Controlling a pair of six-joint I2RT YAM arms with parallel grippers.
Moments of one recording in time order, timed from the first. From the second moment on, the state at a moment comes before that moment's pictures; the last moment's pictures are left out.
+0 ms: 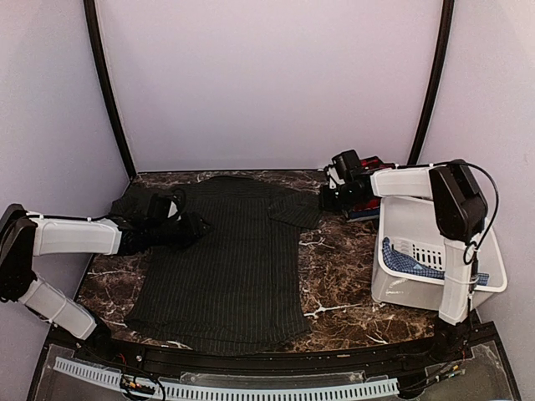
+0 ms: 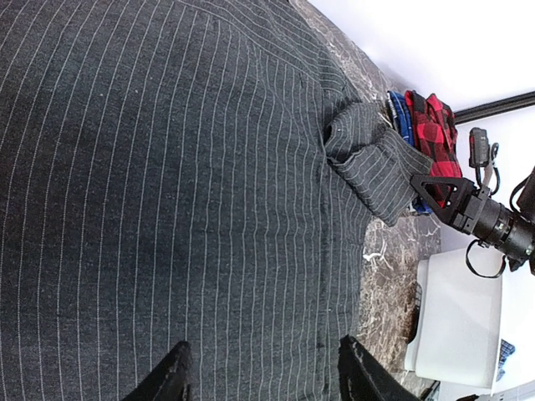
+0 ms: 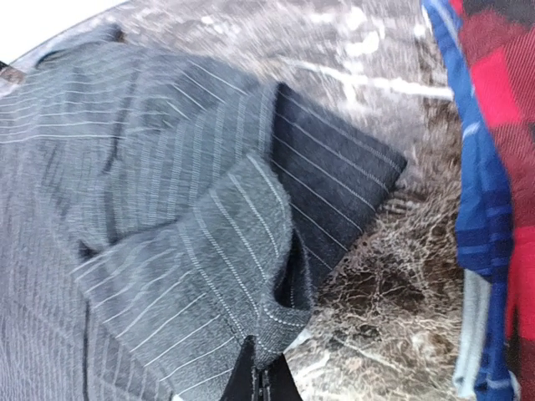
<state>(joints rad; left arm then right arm) -0.53 1.41 0.70 0.07 0.14 -0.91 0.46 2.06 1.46 -0.28 -0.12 0.38</state>
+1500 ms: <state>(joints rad) -0.68 1.93 0.98 0.49 0.36 -1.33 0.84 1.89 1.14 0.03 -0.22 0.08</state>
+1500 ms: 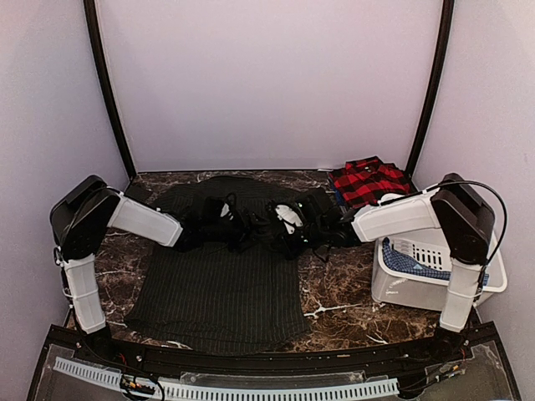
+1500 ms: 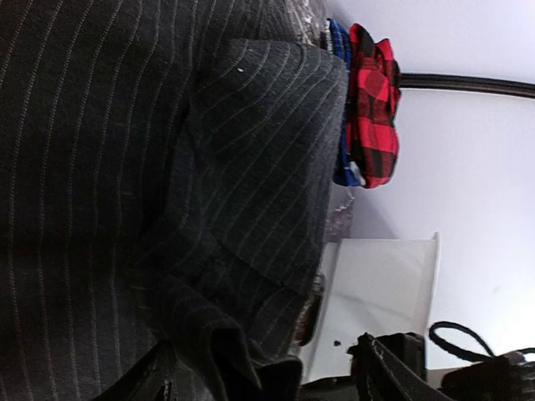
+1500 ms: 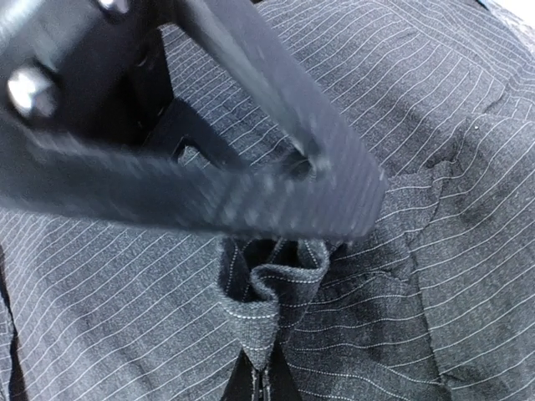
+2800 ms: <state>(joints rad) -0.68 1.73 1.14 0.09 0.46 0.65 0.85 1.72 1.13 0.03 -0.20 -0.20</state>
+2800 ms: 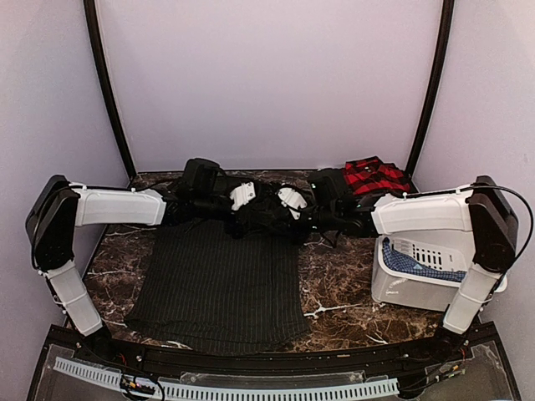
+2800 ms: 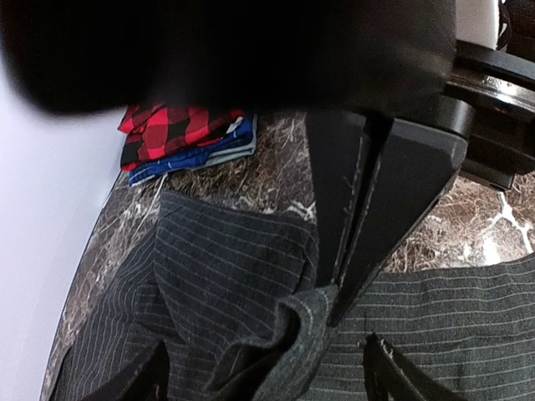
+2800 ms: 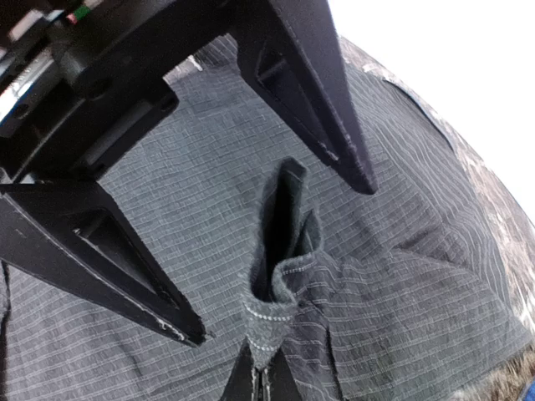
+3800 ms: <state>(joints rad) -0.68 1.82 1.17 0.10 0.54 0.60 0.85 1.72 1.09 0.07 -0.12 -0.17</state>
